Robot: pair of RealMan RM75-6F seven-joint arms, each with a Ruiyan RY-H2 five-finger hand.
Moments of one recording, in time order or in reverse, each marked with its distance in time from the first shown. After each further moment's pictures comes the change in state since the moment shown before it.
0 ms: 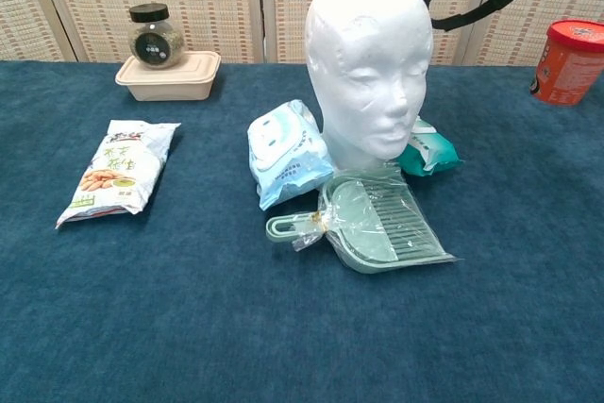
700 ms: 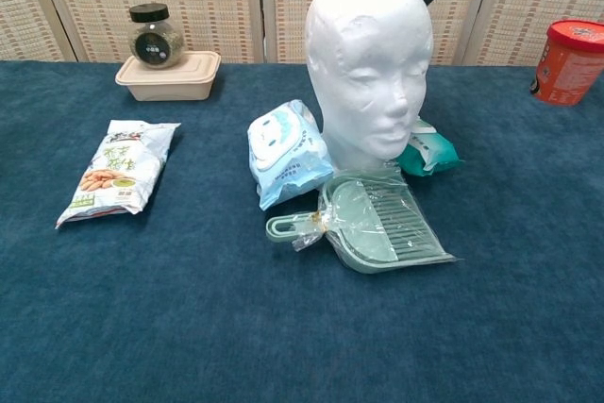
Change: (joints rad) left arm 0.004 0.005 0.013 -0.015 0.027 0.010 -0.007; right arm 0.231 -0.276 0.023 0.334 0.036 -0.067 0.066
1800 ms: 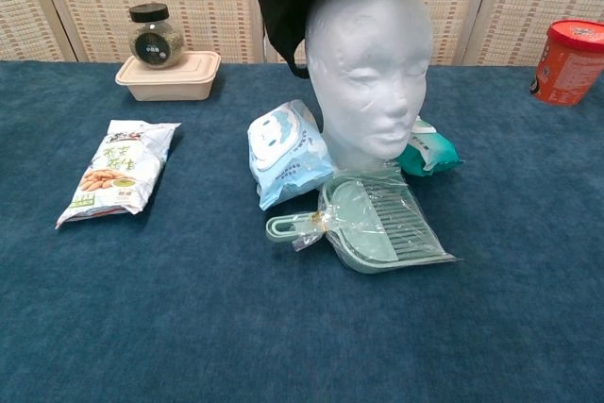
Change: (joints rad) left arm -0.004 -0.004 0.012 -0.006 0.003 -0.023 0.011; right arm -0.006 0.093 -0.174 -0.237 -0.127 0.115 -0.143
